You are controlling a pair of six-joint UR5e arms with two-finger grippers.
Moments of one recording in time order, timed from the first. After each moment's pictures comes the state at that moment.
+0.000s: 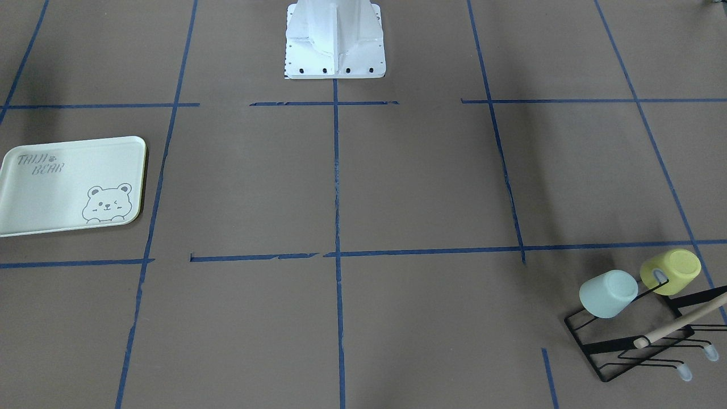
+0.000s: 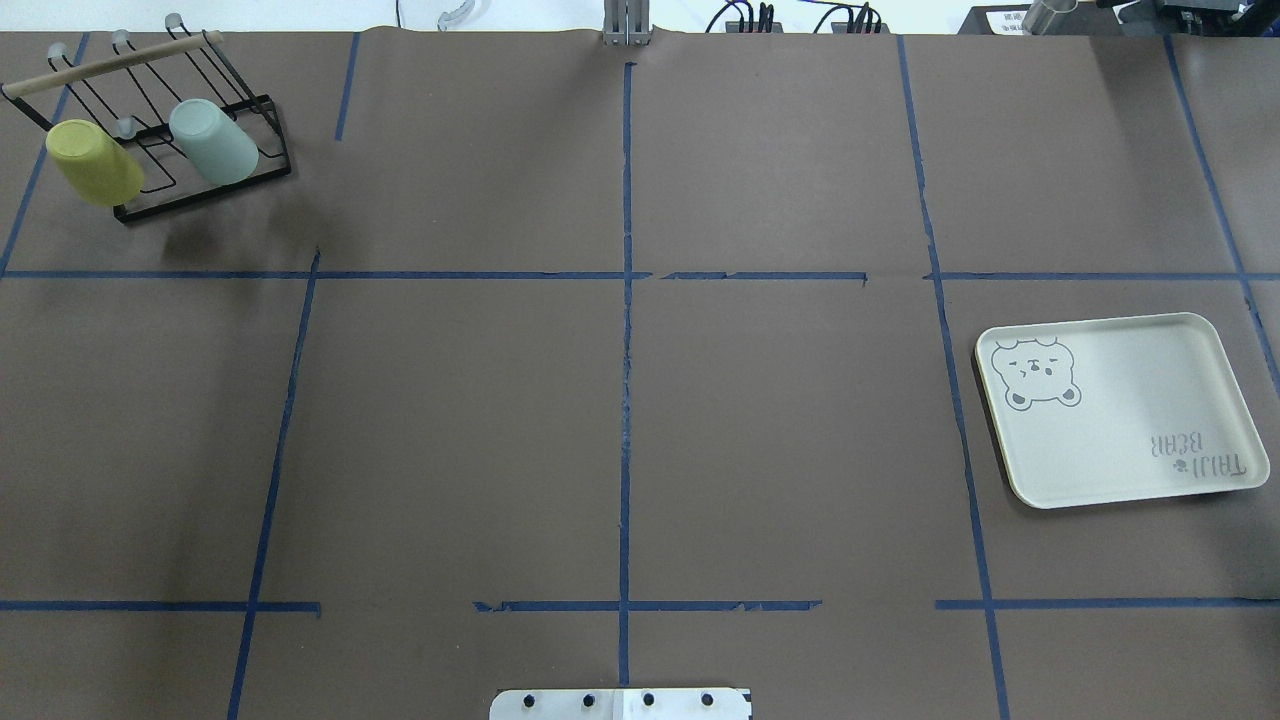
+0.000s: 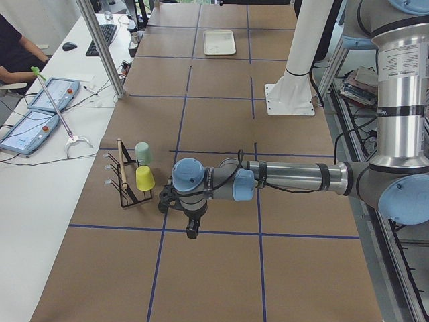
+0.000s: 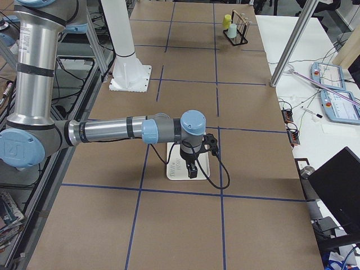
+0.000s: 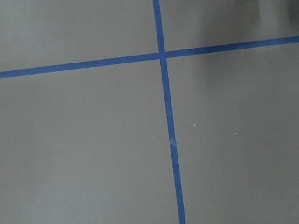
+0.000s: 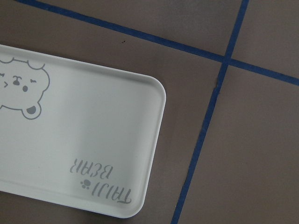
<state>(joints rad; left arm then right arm) -1.55 -1.47 -1.69 -1.58 -2.37 0.09 1.46 -1.74 1.88 -1.63 2.33 -0.15</state>
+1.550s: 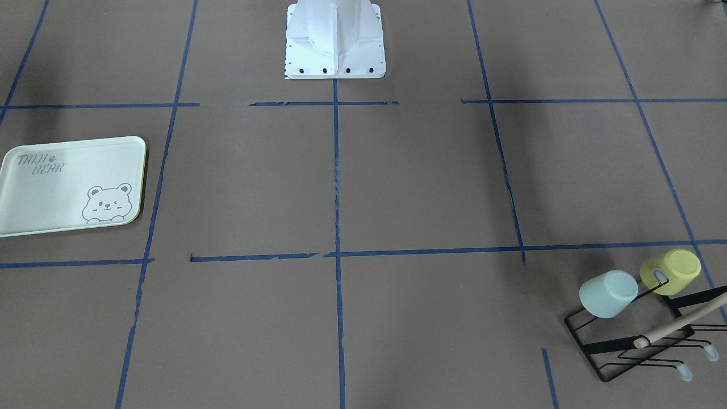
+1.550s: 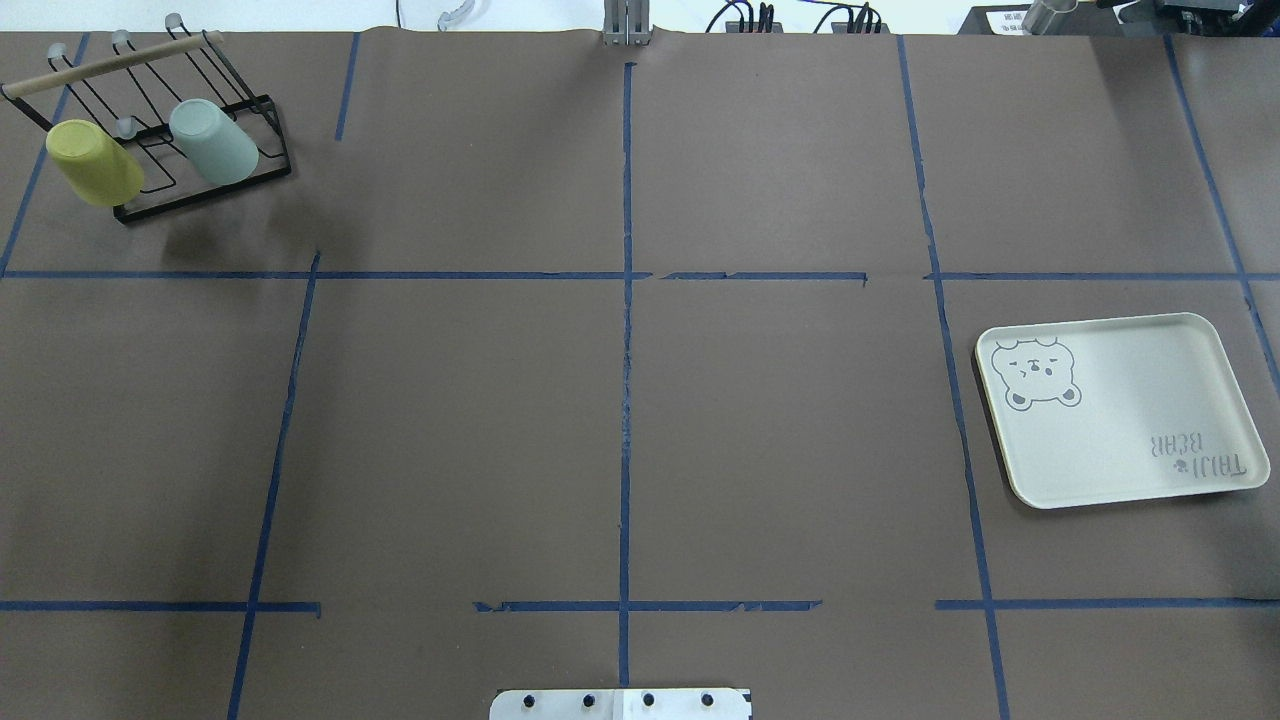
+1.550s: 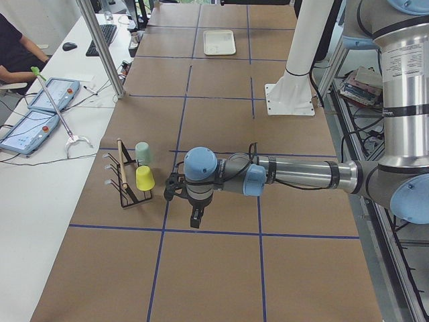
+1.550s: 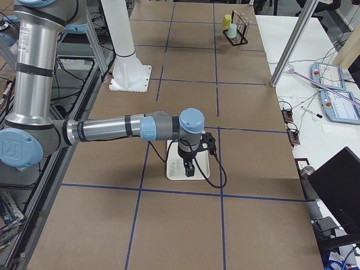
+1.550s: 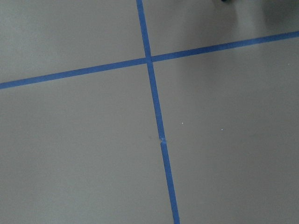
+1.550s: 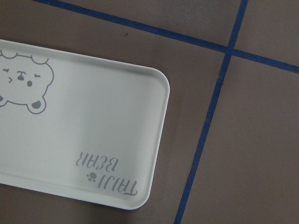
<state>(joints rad) -1.54 -1.41 -1.78 -1.66 -2.40 0.02 1.46 -1.75 1.90 -1.66 2.35 -0.14</state>
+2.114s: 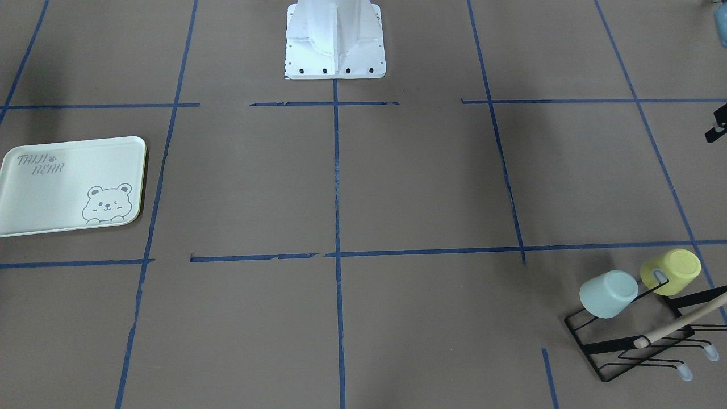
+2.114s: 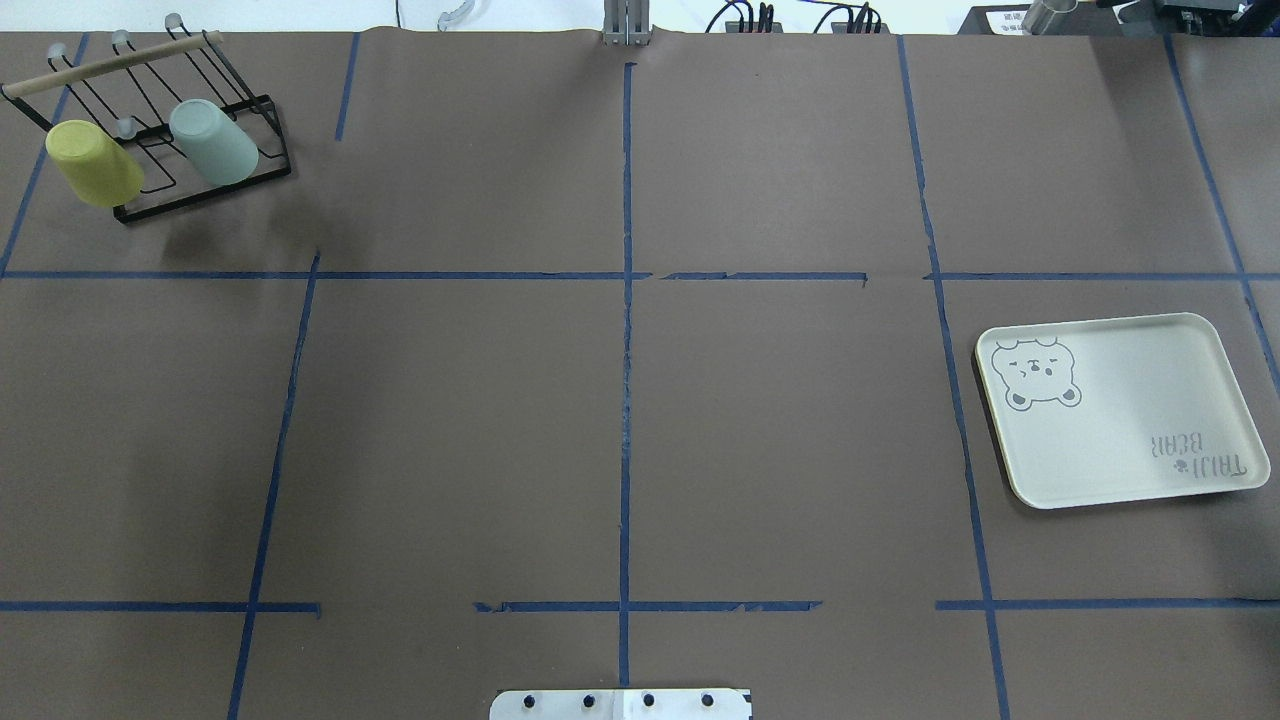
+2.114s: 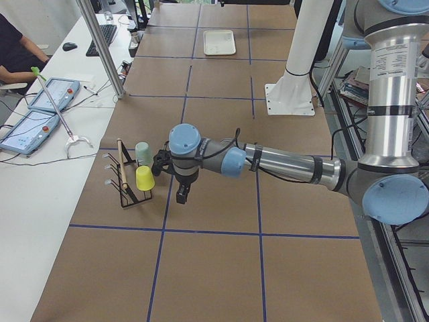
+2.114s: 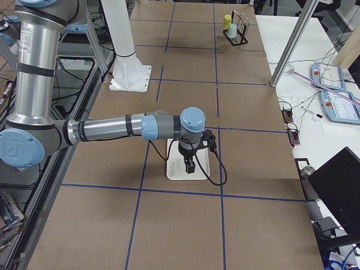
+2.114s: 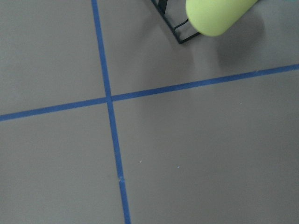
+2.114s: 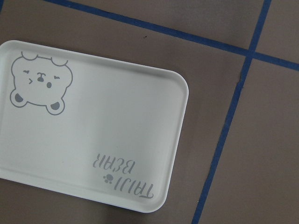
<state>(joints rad) -1.41 -1.57 -1.79 -1.67 -2.40 -0.16 1.44 -1.75 1.90 -1.66 2.38 -0.14</state>
